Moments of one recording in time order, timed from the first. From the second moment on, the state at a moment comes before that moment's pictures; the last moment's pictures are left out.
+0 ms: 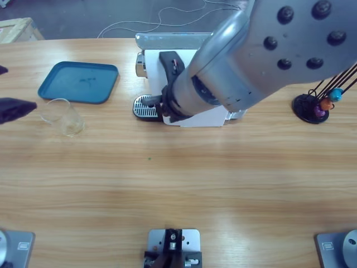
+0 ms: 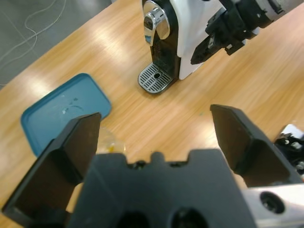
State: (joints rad) arm 0 -0.85 1.01 -0.89 0.47 0.06 0.06; arm 1 0.97 2.01 -1.38 0.33 -0.13 0.45
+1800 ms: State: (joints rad) arm 0 -0.85 1.55 -0.33 -0.35 0.65 -0.44; arm 1 1.09 1.04 -0.91 0.80 -0.21 0.29
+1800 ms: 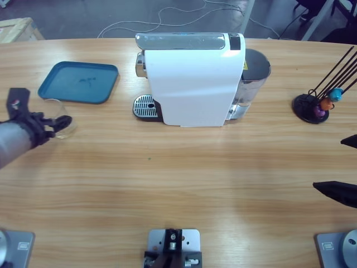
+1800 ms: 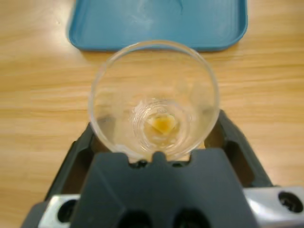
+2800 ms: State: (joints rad) arm 0 -0.42 1.86 -0.73 -0.39 -0.62 0.68; arm 1 1.09 1.03 -1.03 0.94 -0.28 0.28
